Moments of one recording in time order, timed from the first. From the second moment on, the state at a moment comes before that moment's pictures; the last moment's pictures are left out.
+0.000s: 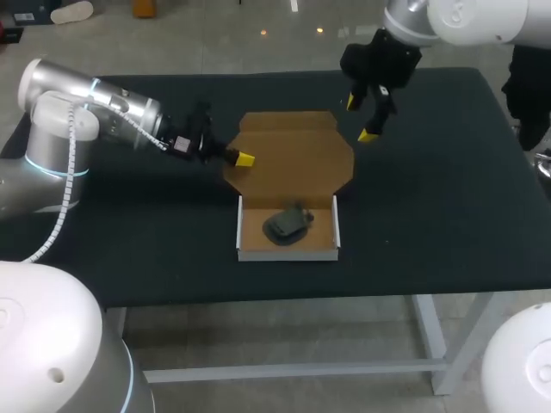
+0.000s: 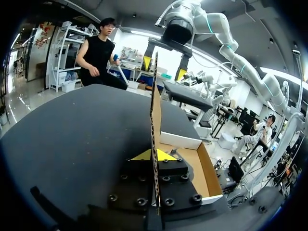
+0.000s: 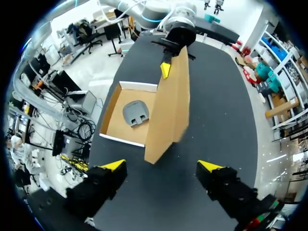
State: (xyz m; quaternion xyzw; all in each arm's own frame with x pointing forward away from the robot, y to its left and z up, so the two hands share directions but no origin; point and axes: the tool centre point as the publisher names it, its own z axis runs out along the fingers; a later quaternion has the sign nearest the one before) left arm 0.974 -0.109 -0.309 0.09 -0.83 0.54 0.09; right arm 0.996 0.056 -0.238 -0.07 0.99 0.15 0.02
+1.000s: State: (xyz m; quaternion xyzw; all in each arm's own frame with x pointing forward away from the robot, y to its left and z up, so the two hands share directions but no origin) left arm 0.970 -0.112 -0.305 0.09 -0.83 0.54 0.09; right arm 1.000 0.064 -0.202 -0.09 0.99 0.13 0.05
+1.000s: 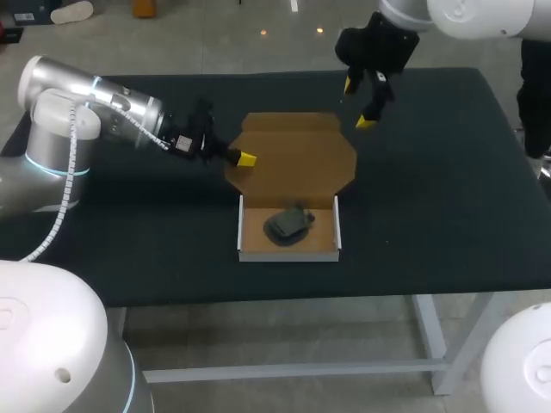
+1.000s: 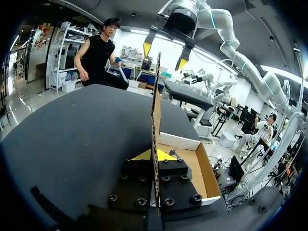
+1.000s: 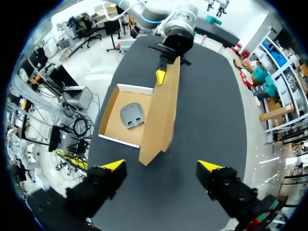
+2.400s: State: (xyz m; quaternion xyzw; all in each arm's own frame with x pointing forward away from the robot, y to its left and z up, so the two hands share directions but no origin) left arm 0.938 -0.116 -0.307 0.02 -0.82 0.56 -0.09; right arm 1.002 0.070 -0.187 -0.11 0.99 0.12 0.06
